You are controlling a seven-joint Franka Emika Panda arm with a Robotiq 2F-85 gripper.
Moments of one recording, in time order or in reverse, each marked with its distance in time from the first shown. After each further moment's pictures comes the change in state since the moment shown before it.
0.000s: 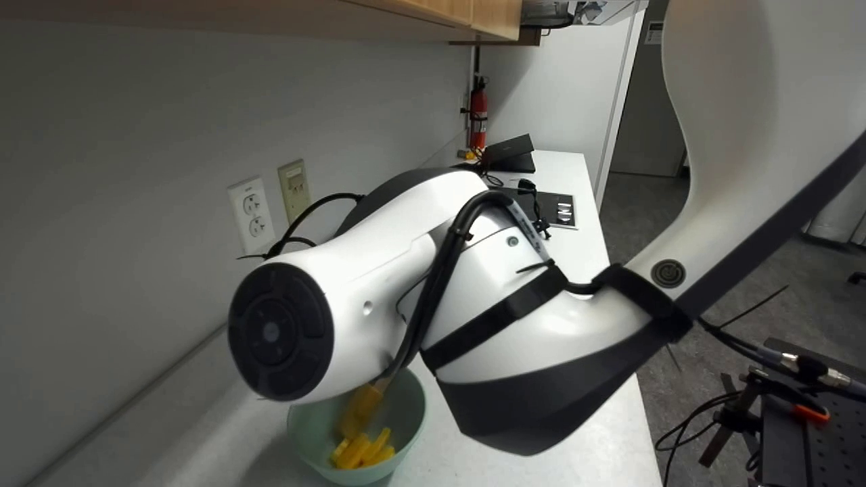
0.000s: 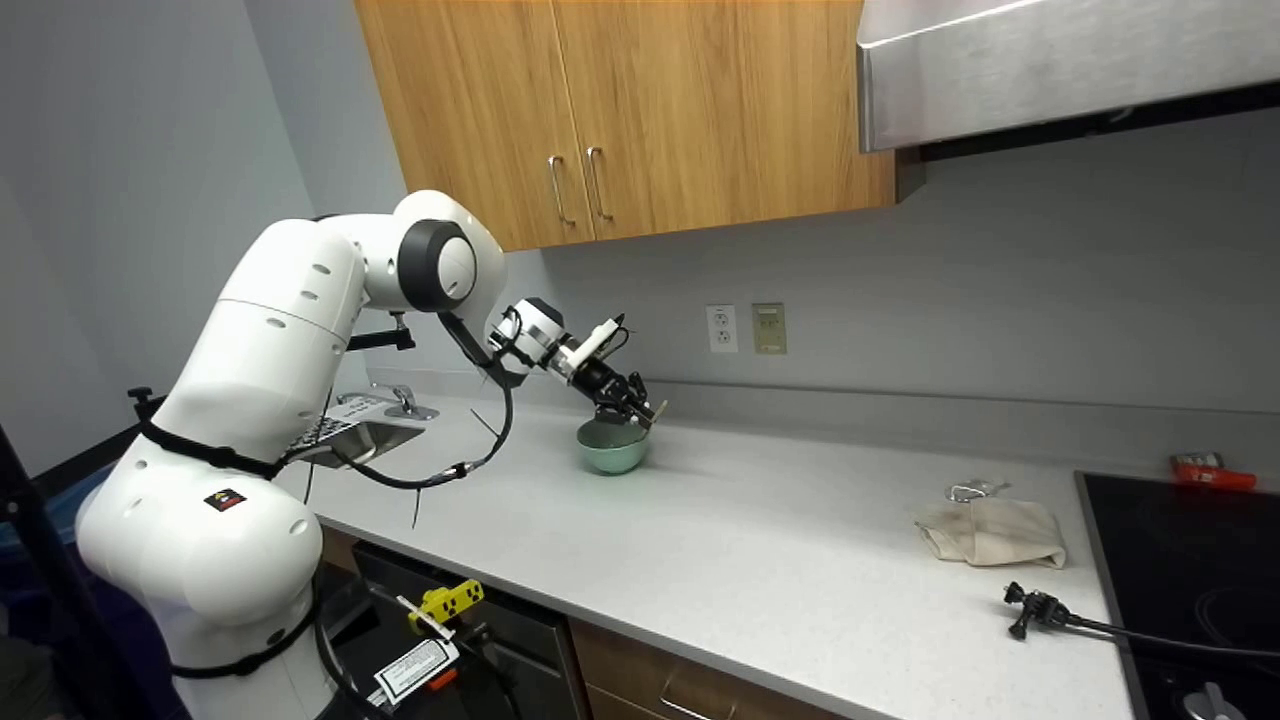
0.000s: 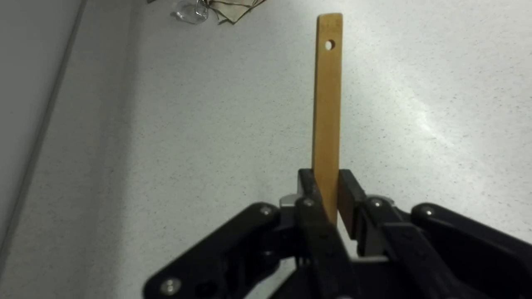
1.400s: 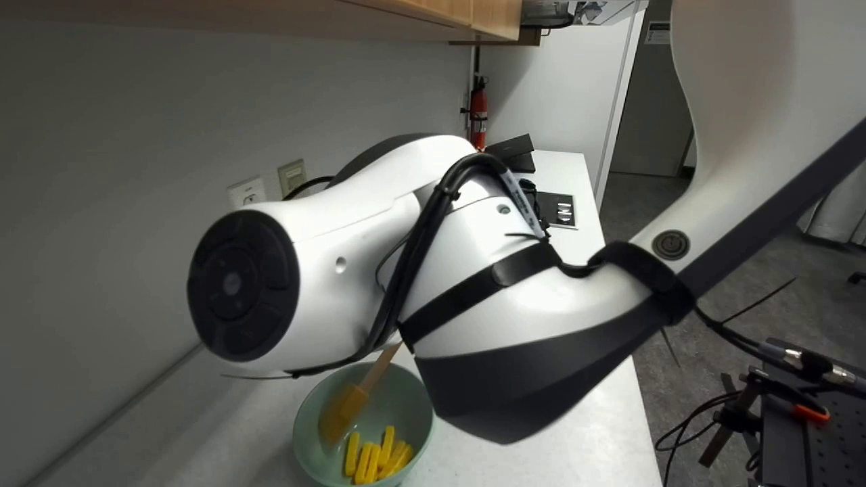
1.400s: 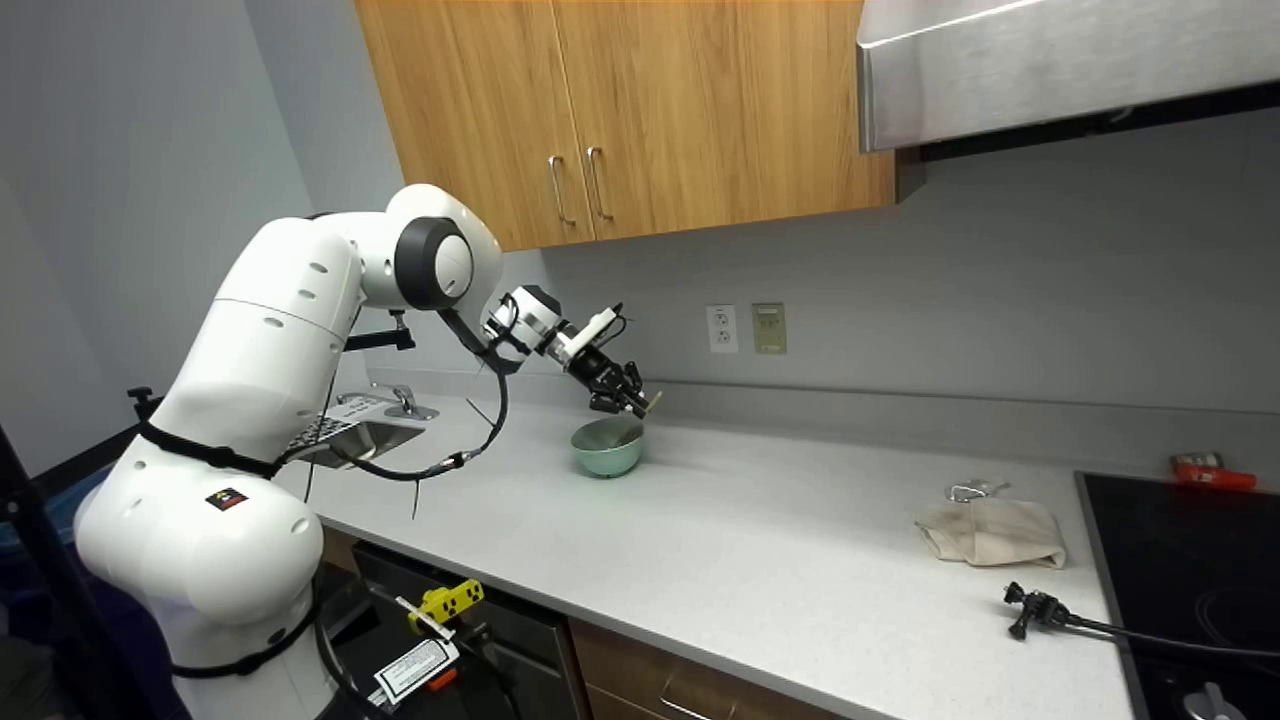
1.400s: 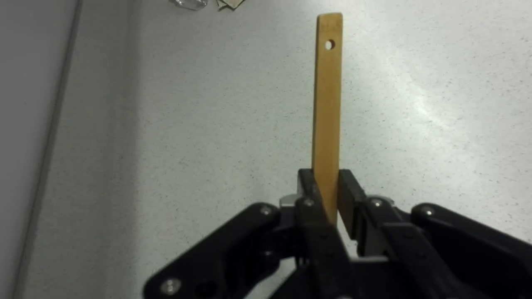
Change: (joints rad) arm 0.012 -0.008 0.001 0.048 0.049 0.000 -0.037
